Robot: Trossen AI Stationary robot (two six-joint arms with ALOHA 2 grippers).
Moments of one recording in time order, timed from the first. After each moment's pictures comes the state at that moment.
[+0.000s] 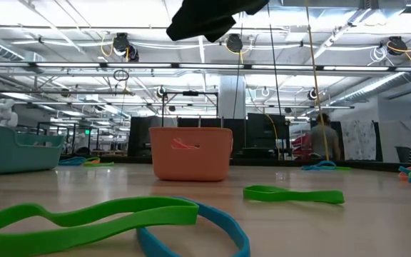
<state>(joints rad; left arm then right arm) -0.94 1.18 0.71 -0.45 0.14 -1.64 0.36 1.90 1.47 -0.35 0.02 -0.07</state>
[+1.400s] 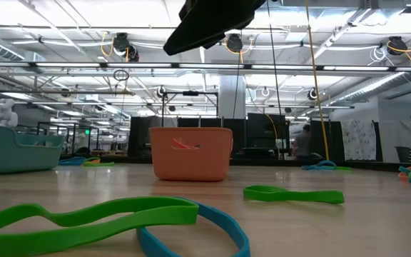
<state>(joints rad) -1.11 1.52 0.71 -0.34 0.16 -1.89 0.30 1.90 1.47 -0.36 0.02 -0.13</state>
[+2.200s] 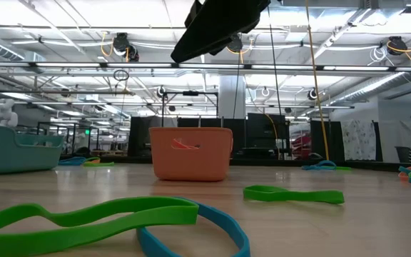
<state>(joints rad) -1.08 1.52 0.71 -0.29 0.19 -1.72 0.30 1.90 1.47 -0.39 0.02 -0.06</state>
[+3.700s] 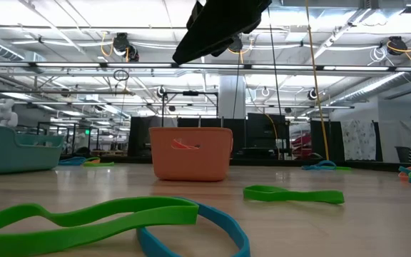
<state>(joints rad) -1.08 1.57 0.71 -0.29 0.24 -1.66 0.30 1.90 1.47 -0.40 0.02 -0.04</state>
